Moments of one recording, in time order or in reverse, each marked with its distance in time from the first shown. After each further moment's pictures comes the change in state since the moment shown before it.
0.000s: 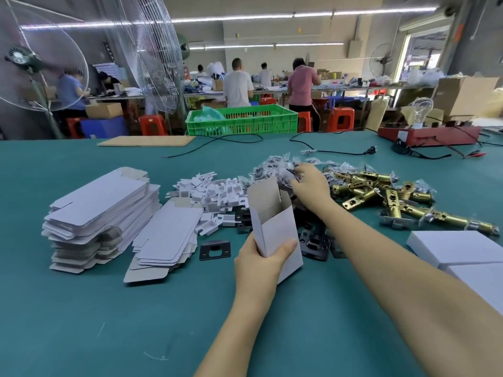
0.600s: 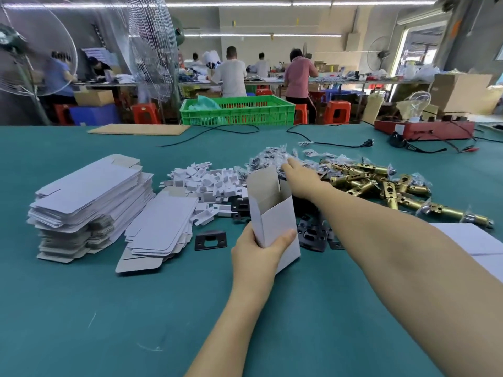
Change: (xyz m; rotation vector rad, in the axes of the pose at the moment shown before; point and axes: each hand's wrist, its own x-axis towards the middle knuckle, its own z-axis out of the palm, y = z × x) left_hand -0.001 0.000 0.003 -0.012 0.023 -0.001; right_hand 0.015 0.002 0.006 -0.564 -0.423 -0.186
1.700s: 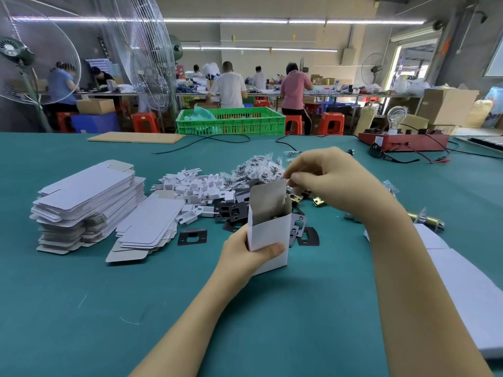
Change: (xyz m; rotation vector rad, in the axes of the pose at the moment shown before) left_hand -0.016 0.006 0.006 0.116 -0.292 0.077; right_hand -0.200 -0.011 -0.141 0.740 0.201 -0.072
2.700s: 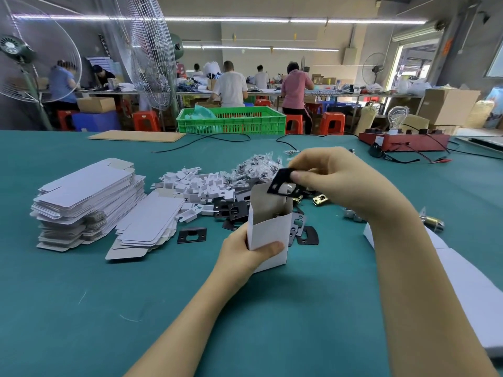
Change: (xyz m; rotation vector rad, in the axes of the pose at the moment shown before) left_hand 0.000 -0.001 0.000 0.023 -0.012 -0.010; right_hand -0.008 -0.002 -0.008 0.150 -0.085 -0.010
